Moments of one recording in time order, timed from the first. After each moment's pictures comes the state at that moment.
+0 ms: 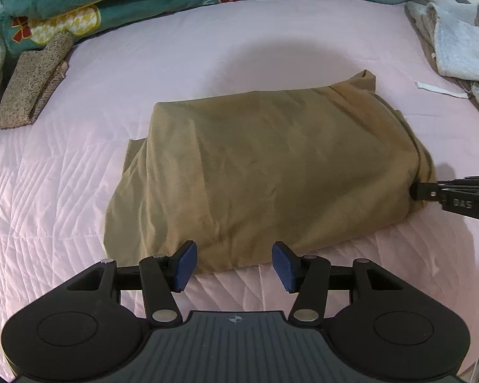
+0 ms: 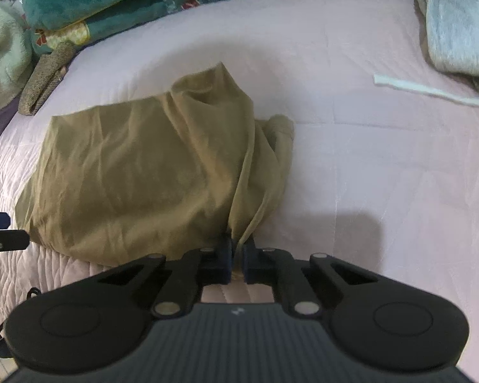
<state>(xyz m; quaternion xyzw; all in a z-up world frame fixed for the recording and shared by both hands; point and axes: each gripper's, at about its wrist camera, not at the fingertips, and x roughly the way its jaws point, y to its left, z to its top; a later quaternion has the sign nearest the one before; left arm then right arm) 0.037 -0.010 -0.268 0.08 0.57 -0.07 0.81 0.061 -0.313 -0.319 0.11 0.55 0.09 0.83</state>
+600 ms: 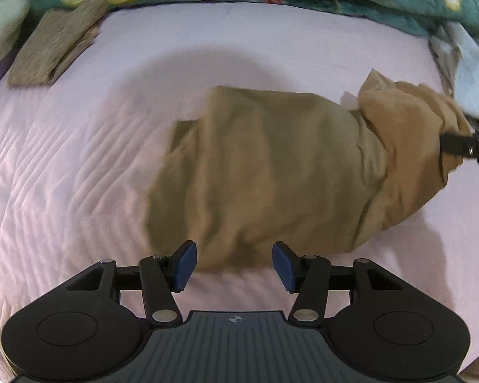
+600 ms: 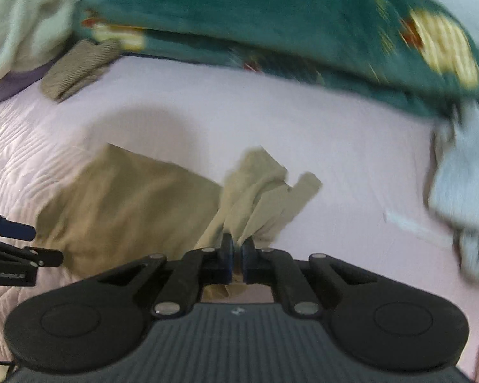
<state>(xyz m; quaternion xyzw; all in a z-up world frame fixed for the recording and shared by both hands) 0.030 0.072 -0.274 -0.01 0.57 -0.05 0.82 0.078 -0.189 -0.222 -0.08 0.47 0.11 0.87</state>
